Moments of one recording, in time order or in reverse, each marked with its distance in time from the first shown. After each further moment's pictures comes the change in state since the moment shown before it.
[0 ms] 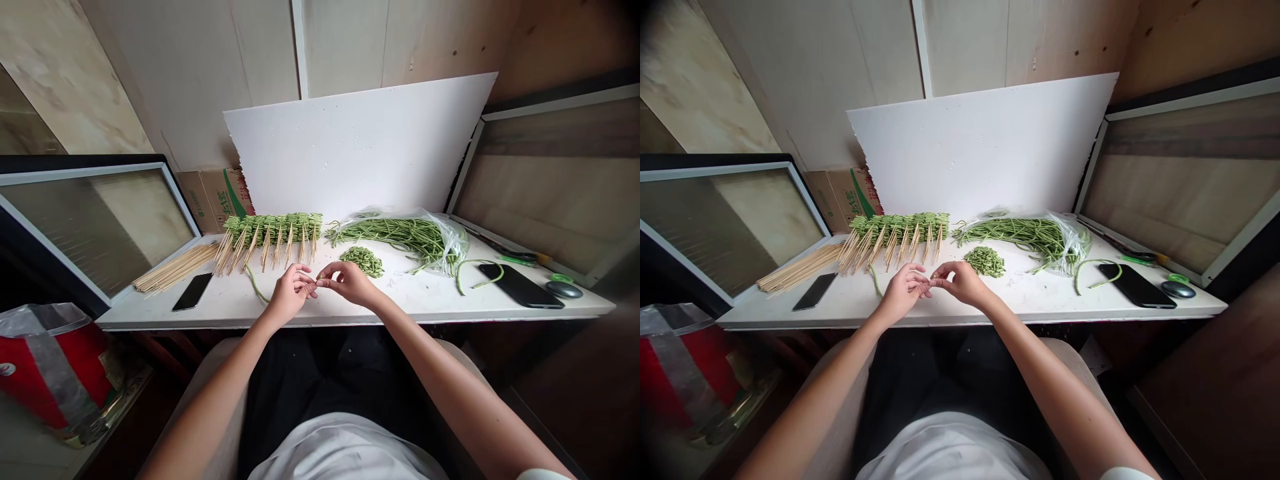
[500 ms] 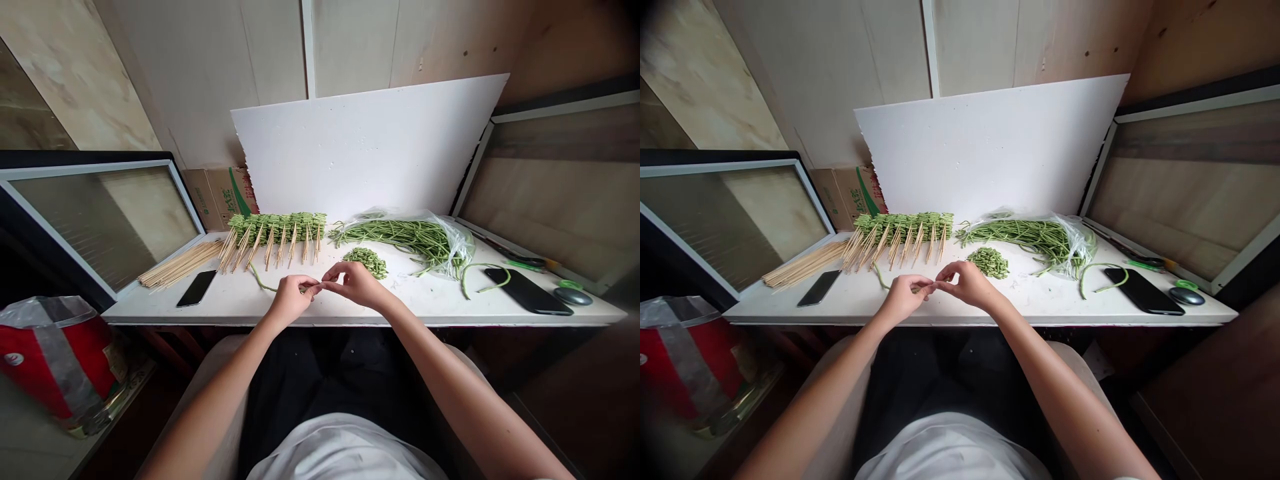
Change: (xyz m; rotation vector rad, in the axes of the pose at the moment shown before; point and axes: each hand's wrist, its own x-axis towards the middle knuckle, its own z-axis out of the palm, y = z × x) left_hand -0.003 0.006 0.001 0.301 0.045 -0.022; right_hand -0.005 -0.019 -0.009 -0.116 -0.056 -0.022
